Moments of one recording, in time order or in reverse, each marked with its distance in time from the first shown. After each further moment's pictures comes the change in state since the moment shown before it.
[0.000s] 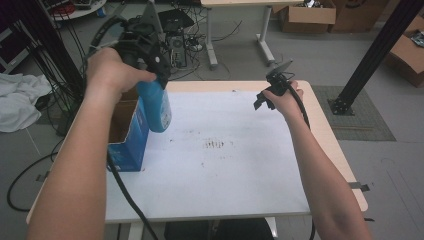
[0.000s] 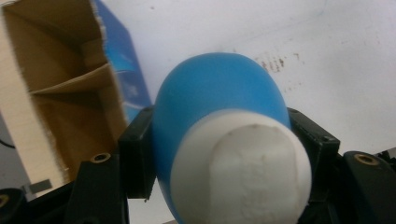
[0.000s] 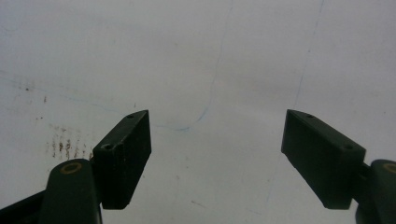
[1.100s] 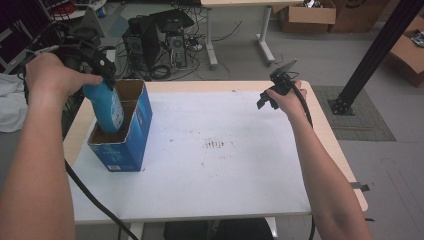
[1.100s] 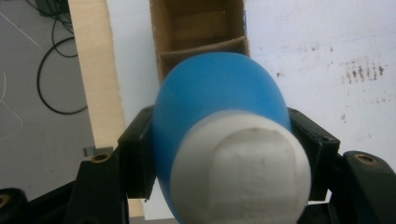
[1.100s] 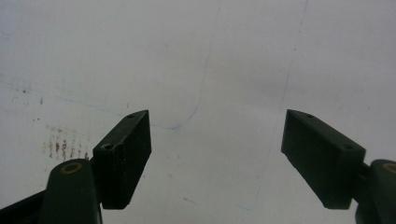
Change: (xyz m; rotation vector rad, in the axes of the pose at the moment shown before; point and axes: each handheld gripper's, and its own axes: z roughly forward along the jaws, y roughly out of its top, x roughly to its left) left arm 0.100 -0.025 0.013 0.032 0.121 -0.130; right arm -0.010 -0.001 -0.004 -0.002 0.001 0.011
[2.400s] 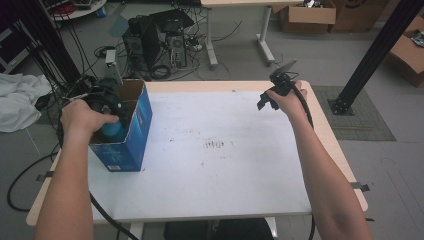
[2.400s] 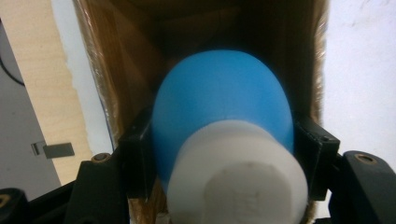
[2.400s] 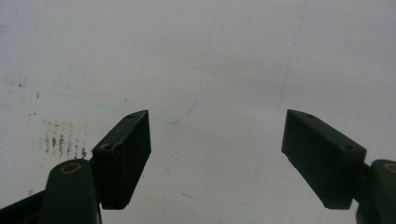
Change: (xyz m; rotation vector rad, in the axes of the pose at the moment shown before) left arm 0.000 -0.016 0.122 0.146 -0.025 -0.003; right arm 0.001 -0.002 -0.001 0.008 -0.010 -0.015
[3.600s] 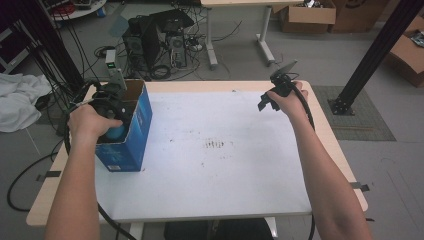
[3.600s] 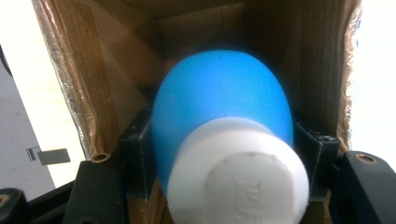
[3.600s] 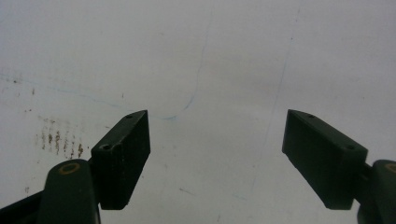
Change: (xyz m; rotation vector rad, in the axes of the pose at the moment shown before) left arm -0.003 0.003 0.017 0.005 0.017 0.011; right arm 0.000 -0.003 -0.001 0.010 -0.010 0.005
